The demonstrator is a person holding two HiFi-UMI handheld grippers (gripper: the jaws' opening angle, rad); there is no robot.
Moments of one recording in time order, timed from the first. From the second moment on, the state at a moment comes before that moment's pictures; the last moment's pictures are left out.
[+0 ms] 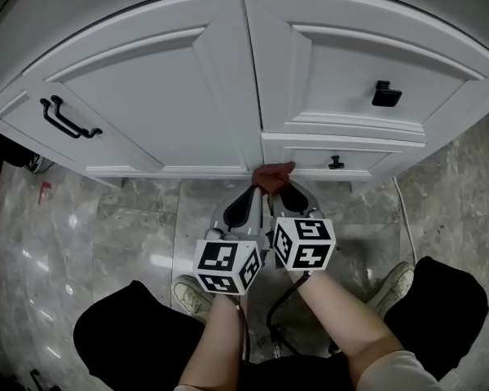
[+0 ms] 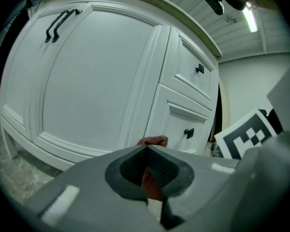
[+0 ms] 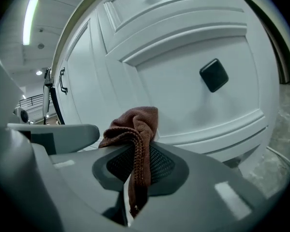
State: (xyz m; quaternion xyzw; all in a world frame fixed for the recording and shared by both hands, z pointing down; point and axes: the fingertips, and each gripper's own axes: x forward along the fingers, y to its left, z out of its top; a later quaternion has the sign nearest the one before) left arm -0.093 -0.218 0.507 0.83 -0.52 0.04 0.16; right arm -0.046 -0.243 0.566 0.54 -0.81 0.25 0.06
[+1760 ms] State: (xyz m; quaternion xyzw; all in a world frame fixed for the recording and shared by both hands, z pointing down) left arm 0.029 -0.215 0.492 0.87 -0.46 0.03 0.16; right arm 0.205 -0.216 0.532 0.69 -0.69 0.22 0.06
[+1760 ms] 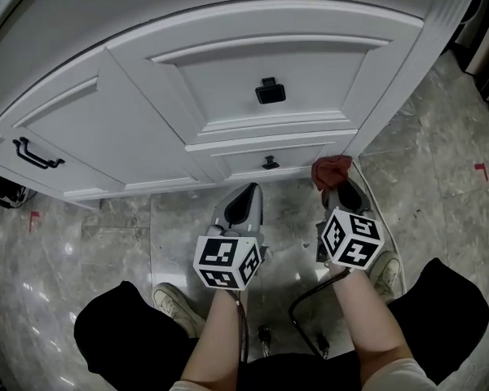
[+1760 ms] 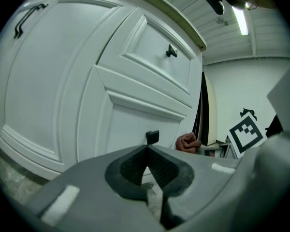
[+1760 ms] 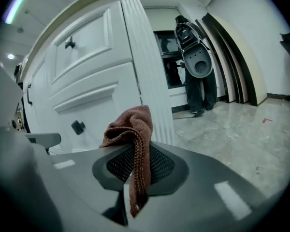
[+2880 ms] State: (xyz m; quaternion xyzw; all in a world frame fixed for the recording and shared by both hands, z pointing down) left arm 0.009 0.036 0.320 0.88 -0.47 -0.04 0.02; right arm 0.132 0.033 0.369 0.61 -0.78 0.10 0.00
